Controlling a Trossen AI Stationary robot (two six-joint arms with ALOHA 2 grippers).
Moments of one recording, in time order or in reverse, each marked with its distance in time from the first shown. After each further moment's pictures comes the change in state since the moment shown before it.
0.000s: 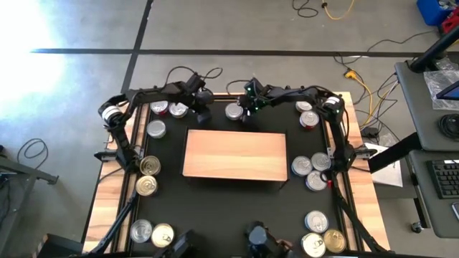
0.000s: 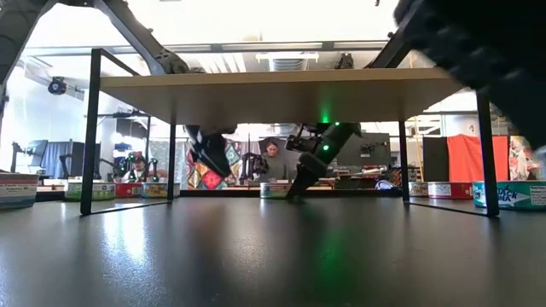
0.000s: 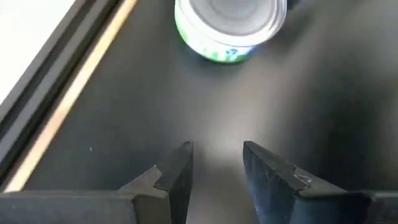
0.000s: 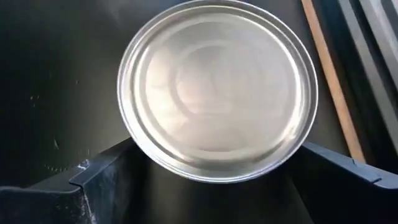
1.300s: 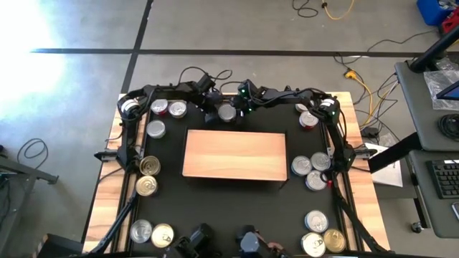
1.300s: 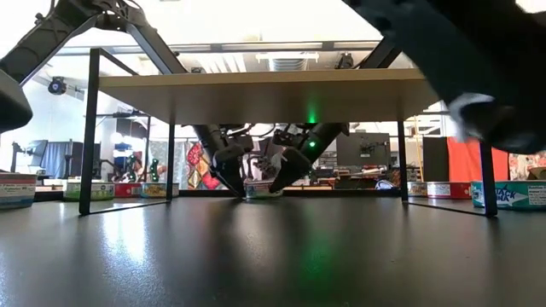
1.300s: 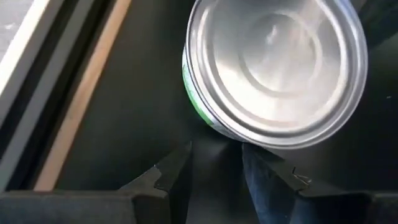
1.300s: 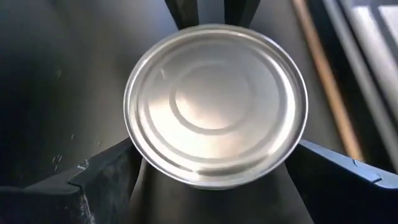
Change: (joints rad) left arm -0.018 0.227 0.170 0.009 0.000 0.122; right arm 0.066 0.022 0.060 0.032 -0.007 0.047
